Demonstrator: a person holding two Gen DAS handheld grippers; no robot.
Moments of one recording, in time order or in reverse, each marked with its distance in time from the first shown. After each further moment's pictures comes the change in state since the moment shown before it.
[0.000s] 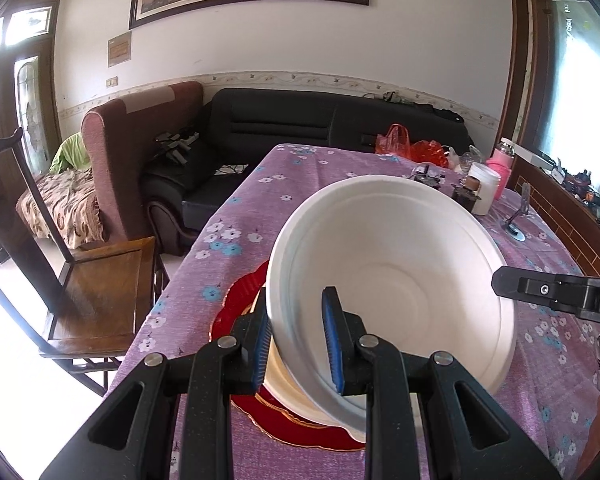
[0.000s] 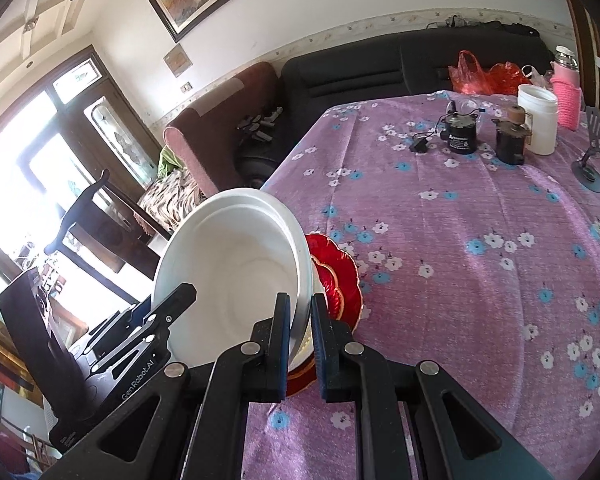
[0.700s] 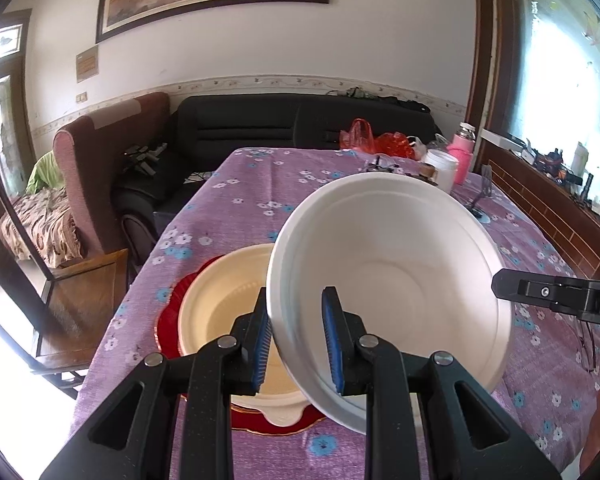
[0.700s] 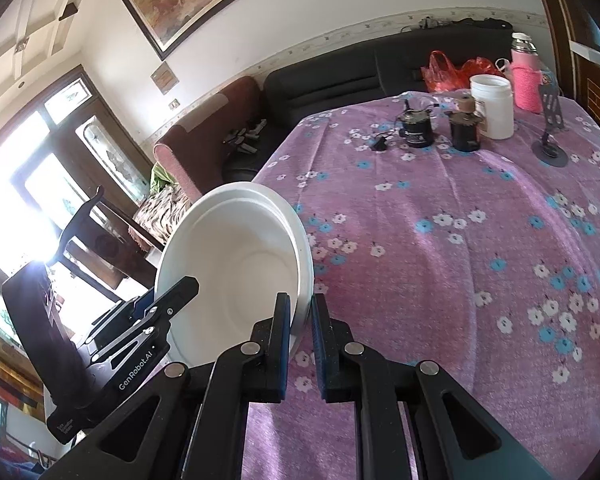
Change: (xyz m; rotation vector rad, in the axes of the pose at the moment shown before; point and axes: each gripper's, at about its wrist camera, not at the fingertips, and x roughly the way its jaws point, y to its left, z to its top) left arm -0.018 -0.044 -0.004 0.077 -0.006 -0.084; right arm -0.053 -0.036 -0.026 0.053 -0.048 -0.013
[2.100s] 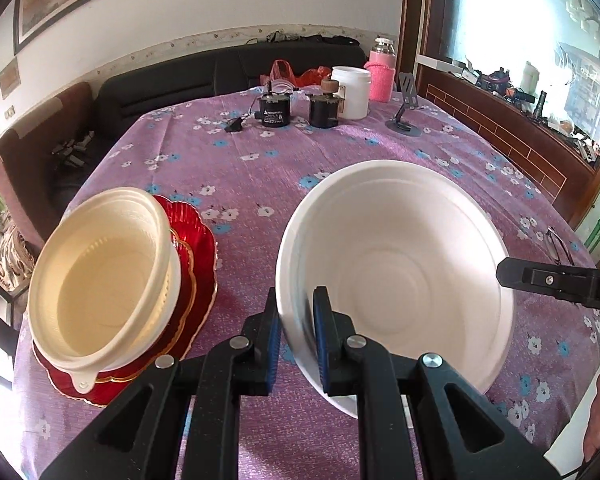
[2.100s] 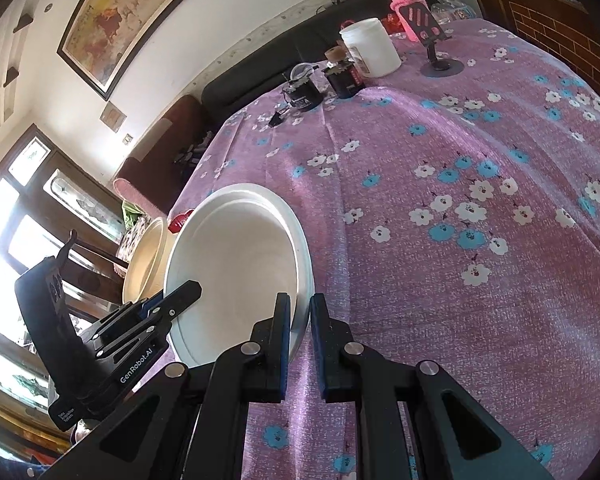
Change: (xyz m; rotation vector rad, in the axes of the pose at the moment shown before) left arm 0.040 -0.111 -0.042 0.191 0.192 -0.161; right arm -0.054 -0.119 -0.073 0.252 -0.003 -0.057
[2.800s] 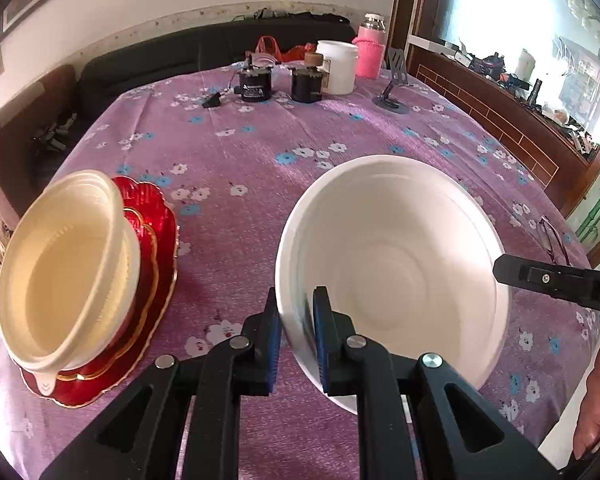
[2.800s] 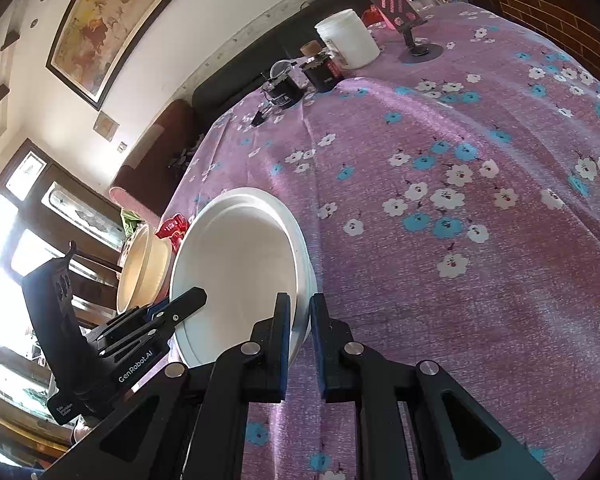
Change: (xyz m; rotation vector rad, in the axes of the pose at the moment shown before) left arm 0.021 -0.011 0.003 -0.002 0.090 -0.055; right arm 0.000 -0.027 -0.001 0.061 0.015 0.009
